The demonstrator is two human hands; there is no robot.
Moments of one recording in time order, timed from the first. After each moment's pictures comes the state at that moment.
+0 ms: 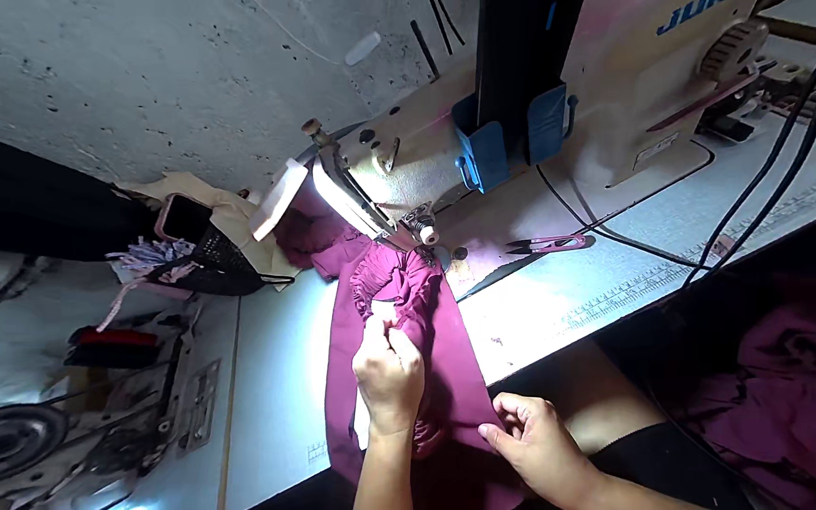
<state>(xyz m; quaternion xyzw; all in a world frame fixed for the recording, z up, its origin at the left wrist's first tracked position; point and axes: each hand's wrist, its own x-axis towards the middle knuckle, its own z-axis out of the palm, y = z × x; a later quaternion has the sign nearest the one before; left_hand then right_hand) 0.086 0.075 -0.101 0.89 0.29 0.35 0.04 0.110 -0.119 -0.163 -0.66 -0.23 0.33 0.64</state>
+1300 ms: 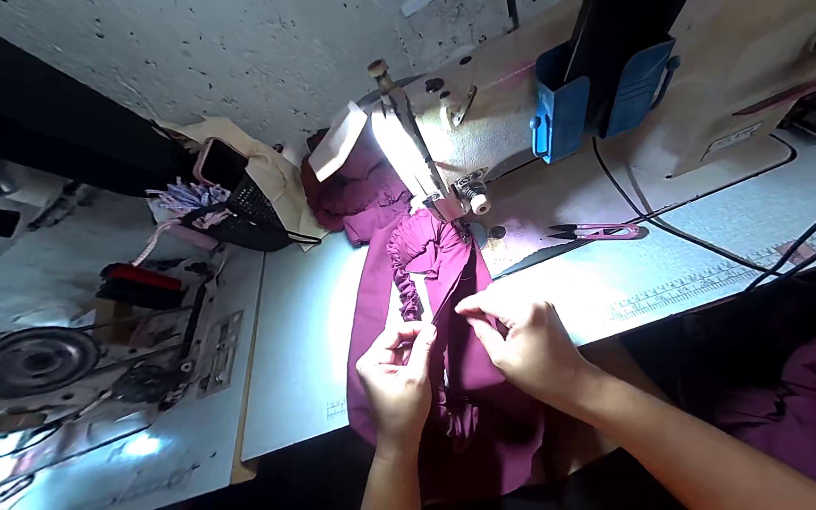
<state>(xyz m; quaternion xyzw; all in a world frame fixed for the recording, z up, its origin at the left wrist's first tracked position) 0.042 0.058 -0.090 0.75 0.24 0.43 0.44 0.172 -0.051 -0.101 -0.71 -0.45 0.02 0.54</state>
